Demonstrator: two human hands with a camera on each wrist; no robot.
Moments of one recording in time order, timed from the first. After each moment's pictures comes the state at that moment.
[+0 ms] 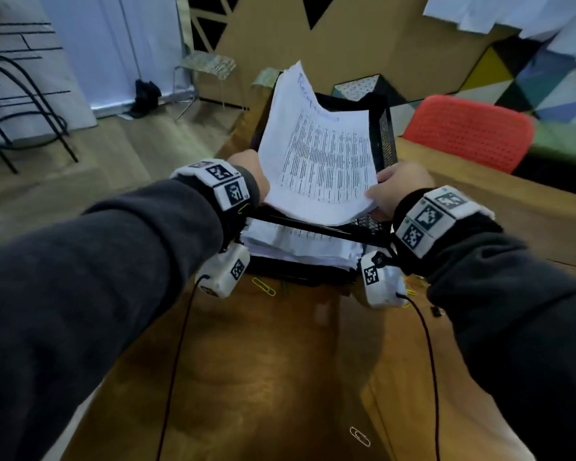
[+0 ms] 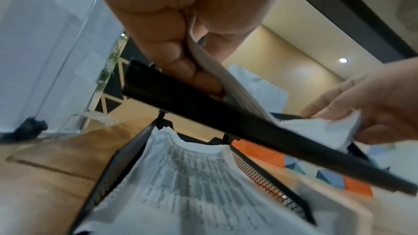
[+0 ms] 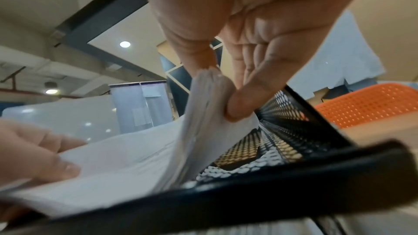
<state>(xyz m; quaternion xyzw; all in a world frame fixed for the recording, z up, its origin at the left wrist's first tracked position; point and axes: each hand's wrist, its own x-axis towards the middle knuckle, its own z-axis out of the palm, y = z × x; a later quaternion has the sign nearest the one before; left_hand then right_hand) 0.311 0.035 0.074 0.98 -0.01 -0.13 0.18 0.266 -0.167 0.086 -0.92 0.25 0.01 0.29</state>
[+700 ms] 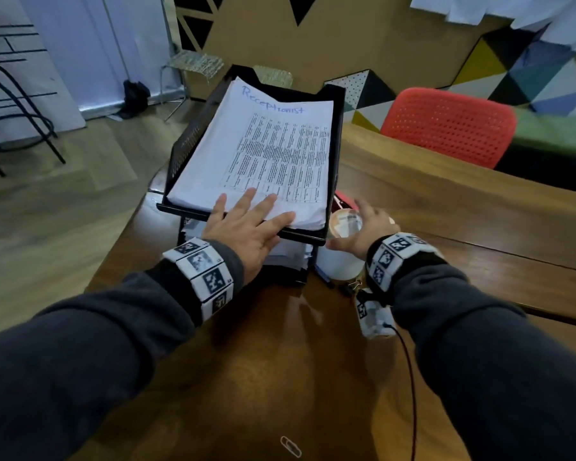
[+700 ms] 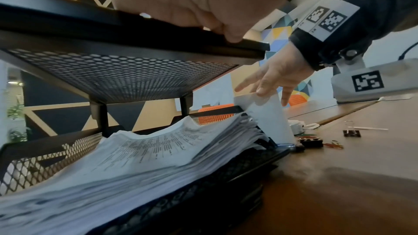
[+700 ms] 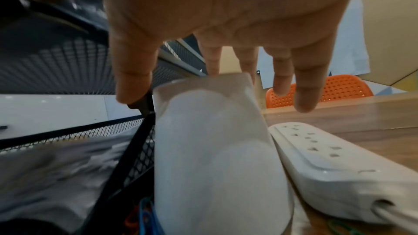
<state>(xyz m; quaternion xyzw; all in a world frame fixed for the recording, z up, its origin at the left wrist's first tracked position) 0.234 -0.035 0.010 0.97 -0.24 -0.02 0.04 0.240 -0.261 0.011 -0.96 0.19 0.11 0.19</state>
